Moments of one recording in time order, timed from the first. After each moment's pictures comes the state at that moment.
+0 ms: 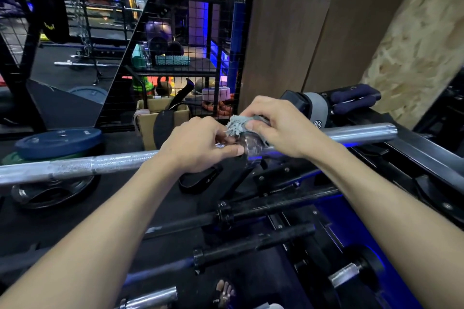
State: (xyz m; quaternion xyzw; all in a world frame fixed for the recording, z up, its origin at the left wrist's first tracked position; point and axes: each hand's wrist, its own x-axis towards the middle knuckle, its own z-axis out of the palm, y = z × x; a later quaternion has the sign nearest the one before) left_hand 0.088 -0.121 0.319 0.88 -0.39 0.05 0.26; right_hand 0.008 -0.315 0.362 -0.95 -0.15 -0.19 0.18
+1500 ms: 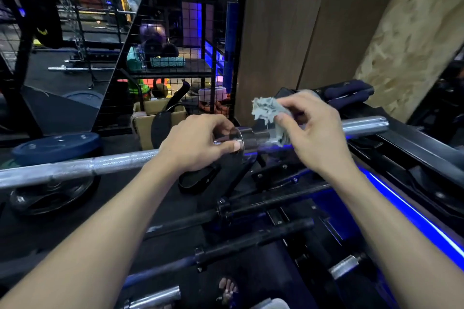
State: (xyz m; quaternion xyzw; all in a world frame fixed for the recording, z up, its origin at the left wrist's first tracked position) left_hand 0.085 -0.121 0.317 0.87 -0.39 0.07 0.29; right_hand -0.043 -0.322 0.347 -0.88 -0.03 -0.40 0.25
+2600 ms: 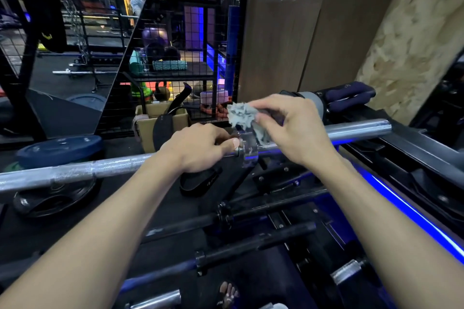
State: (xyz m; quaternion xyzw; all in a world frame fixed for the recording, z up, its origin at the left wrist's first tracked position) left_hand 0.080 -0.126 0.327 0.92 -0.36 -0.03 0.17; right_hand -0.019 -0.314 0.353 -0.90 -0.09 -0.36 0.24
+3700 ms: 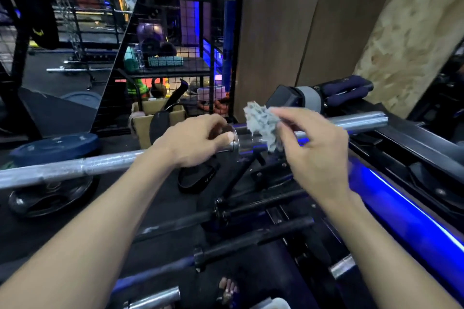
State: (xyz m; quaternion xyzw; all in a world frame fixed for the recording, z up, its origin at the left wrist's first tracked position) left_hand 0.085 -0.128 0.326 0.90 -0.39 -0.01 0.21; right_hand -0.062 -0.308 0.323 -0.84 -0.03 -0.50 0.21
